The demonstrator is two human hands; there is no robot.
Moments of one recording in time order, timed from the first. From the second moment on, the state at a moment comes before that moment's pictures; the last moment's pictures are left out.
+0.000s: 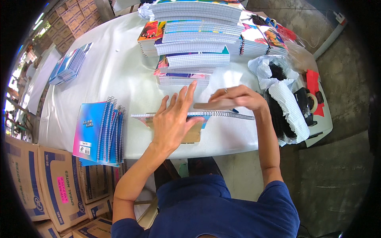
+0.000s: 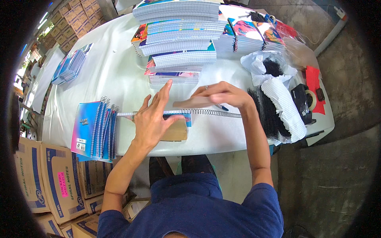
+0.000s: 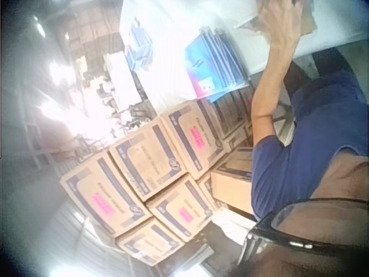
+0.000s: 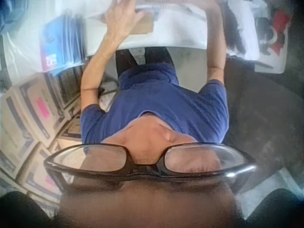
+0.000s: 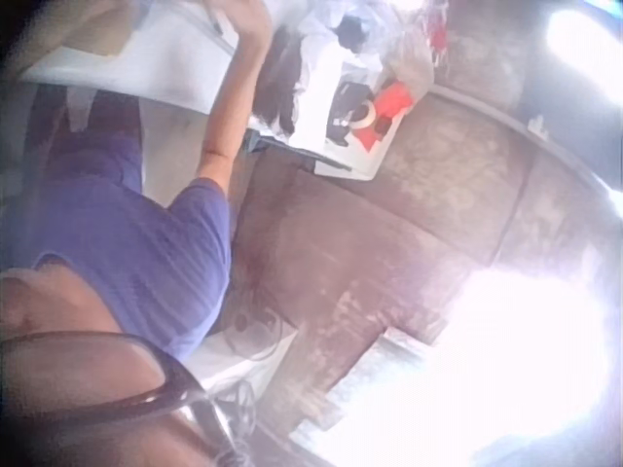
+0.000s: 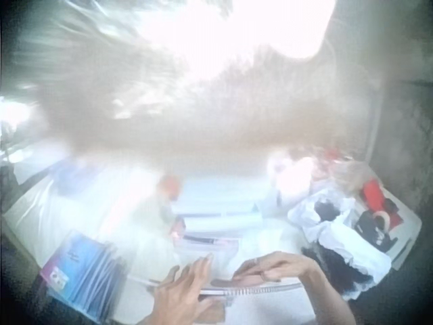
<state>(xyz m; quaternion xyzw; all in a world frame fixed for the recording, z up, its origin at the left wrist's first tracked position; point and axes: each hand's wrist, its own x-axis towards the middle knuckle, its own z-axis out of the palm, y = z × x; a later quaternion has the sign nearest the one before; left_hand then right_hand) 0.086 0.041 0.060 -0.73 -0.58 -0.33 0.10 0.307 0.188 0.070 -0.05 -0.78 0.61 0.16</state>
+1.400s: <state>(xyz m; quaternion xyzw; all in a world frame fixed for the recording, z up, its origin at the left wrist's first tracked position) 0.039 0.022 0.065 -0.68 -0.65 -0.33 0.11 0.239 0.180 0.035 -0.14 -0.56 0.79 0.22</state>
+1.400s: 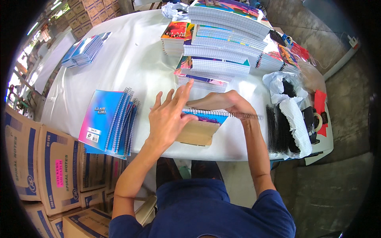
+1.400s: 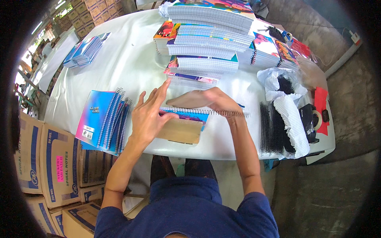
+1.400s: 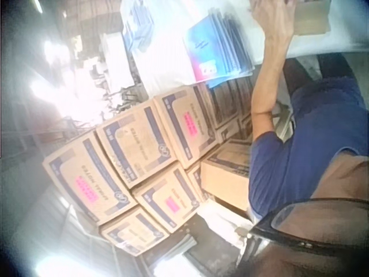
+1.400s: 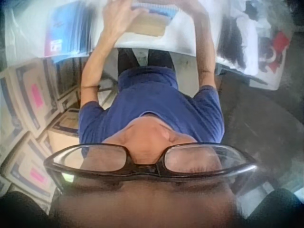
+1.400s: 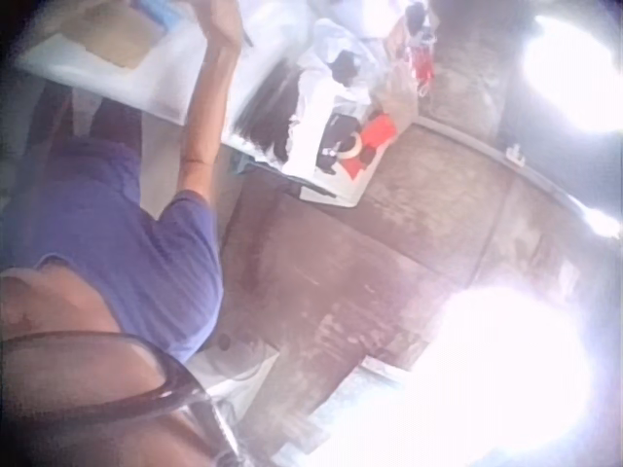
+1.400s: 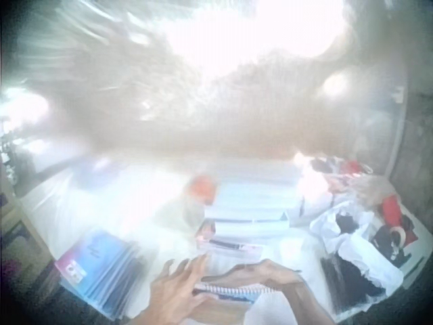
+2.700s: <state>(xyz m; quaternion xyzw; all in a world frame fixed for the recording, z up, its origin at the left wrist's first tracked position) -0.010 0.013 0.018 -0.40 -0.51 -0.68 -0.34 0.164 0.168 0.071 -0.19 -0.80 0.57 0.07</state>
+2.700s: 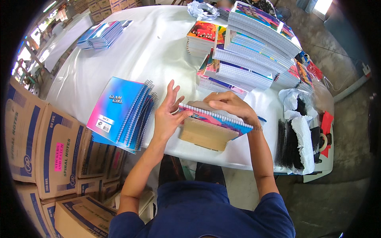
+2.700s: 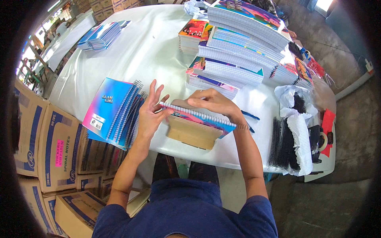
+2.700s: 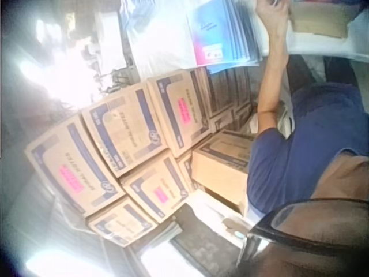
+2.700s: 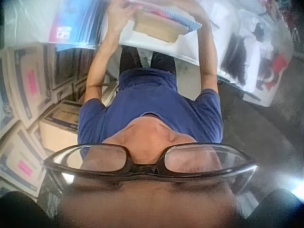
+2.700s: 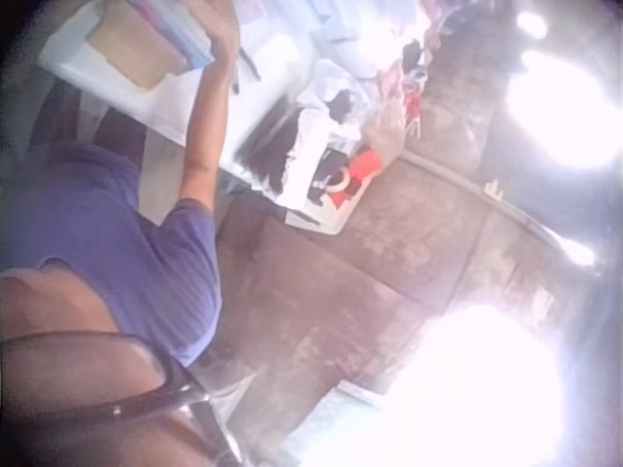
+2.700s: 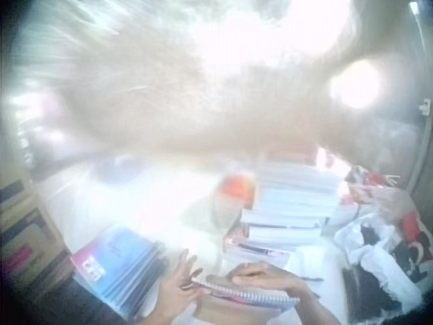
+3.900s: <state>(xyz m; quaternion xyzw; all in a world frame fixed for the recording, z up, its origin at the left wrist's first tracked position) 0.063 -0.012 0.028 -0.75 -0.60 -0.28 0.08 0.329 0.171 -0.050 -0.42 -0.89 -0.12 0.15</state>
